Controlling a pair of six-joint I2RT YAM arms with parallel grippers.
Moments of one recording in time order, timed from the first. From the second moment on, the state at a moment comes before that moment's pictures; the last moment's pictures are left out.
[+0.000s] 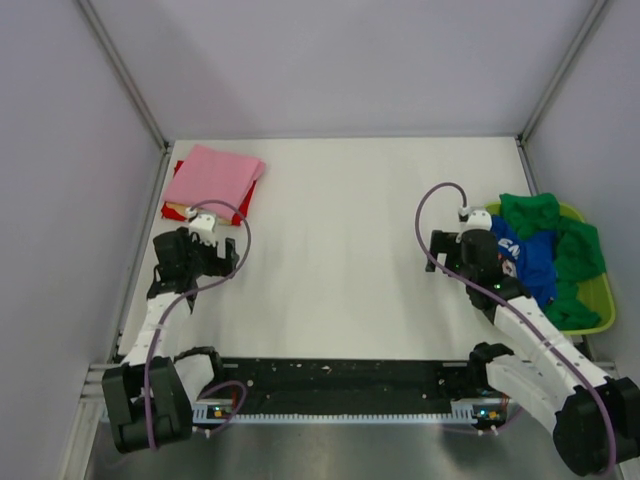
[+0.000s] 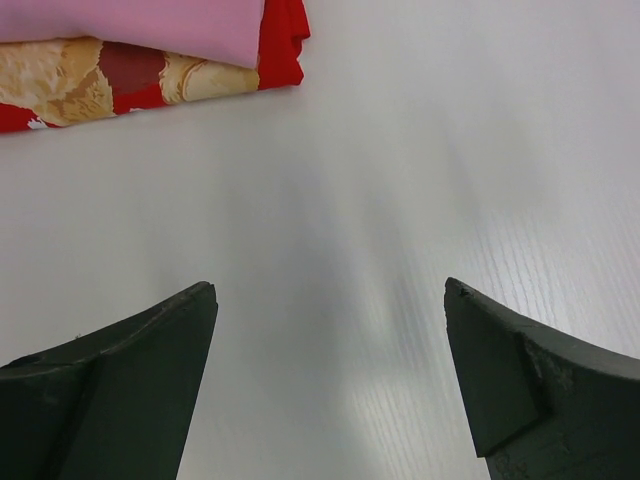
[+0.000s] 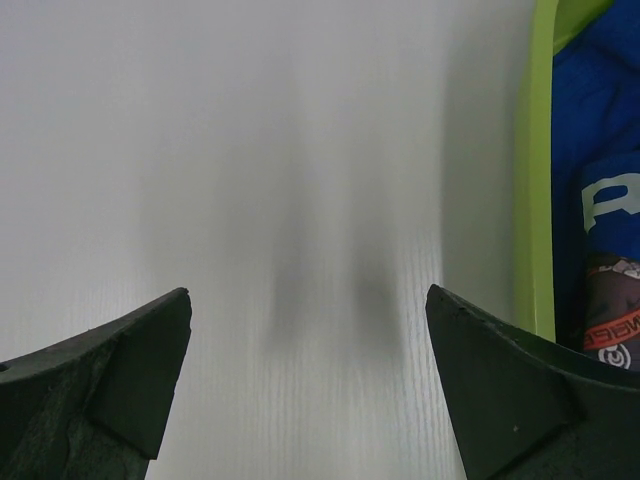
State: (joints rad) left arm 0.20 1.00 0.46 -0.04 0.41 0.26; right arm 0.29 0.88 0.48 -0.21 0.21 0.23
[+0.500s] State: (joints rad) left arm 0.20 1.01 0.46 -0.01 0.39 0.24; right arm 0.29 0.87 0.48 -0.16 0.22 0.24
